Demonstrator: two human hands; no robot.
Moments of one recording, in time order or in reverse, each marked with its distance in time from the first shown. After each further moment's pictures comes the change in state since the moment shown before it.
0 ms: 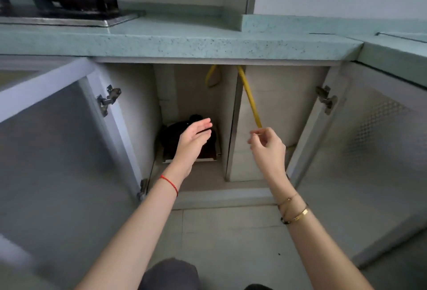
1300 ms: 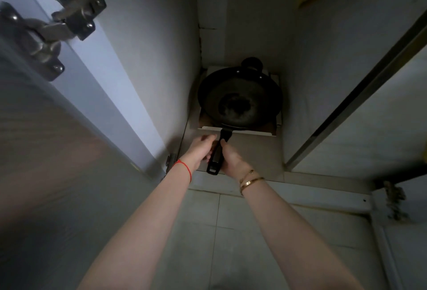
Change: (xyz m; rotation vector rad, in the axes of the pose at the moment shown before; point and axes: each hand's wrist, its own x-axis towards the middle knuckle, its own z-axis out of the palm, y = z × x) left_hand 0.180 -0.293 -0.141 0.126 0.243 -0.839; right_hand 0.050 0.197 0.389 0.525 -0.643 1.235
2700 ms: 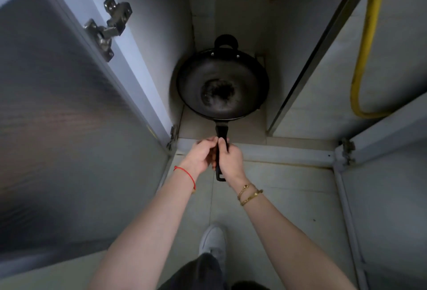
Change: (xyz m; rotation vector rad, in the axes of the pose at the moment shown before) left_hand -0.172 -0.036 0.013 -0.389 -0.191 -0.085; right_hand -0.166 0.085 -0.032 -0.584 0.283 -0.589
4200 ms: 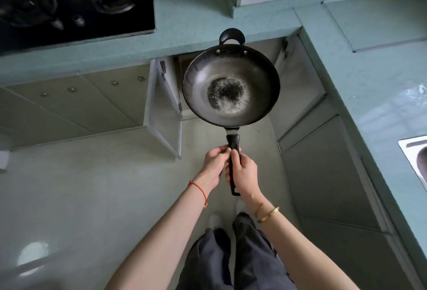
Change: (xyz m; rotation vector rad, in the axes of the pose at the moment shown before) left_hand -0.700 0.043 0.040 0.192 -0.213 -0.033; right_hand -0.646 -0.304 -0.173 0.126 0.251 0.118
